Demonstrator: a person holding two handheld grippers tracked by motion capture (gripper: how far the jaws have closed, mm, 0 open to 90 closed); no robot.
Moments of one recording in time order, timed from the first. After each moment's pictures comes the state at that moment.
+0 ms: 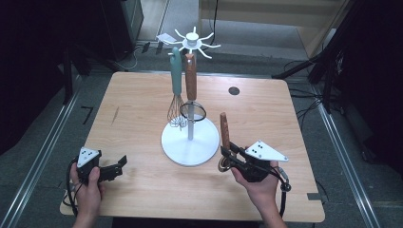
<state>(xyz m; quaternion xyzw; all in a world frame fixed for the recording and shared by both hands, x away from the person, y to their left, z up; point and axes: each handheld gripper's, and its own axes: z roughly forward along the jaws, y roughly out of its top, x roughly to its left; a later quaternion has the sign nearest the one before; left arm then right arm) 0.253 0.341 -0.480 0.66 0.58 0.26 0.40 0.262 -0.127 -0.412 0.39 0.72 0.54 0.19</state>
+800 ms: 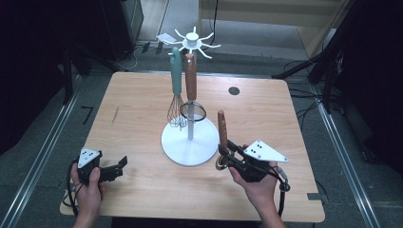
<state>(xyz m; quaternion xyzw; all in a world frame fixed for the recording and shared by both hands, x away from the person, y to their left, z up) 0.252 0.340 -0.481 0.66 0.58 0.26 0.40 0.258 -0.120 -0.399 0.37 0.72 0.56 0.20</state>
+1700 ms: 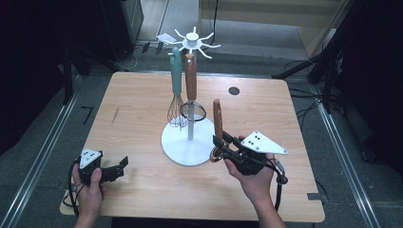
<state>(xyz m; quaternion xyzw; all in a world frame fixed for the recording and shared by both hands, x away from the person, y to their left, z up) 0.252 0.337 -0.483 0.66 0.57 0.27 0.40 0.264 -0.107 -0.370 0.36 0.70 0.58 0.20</state>
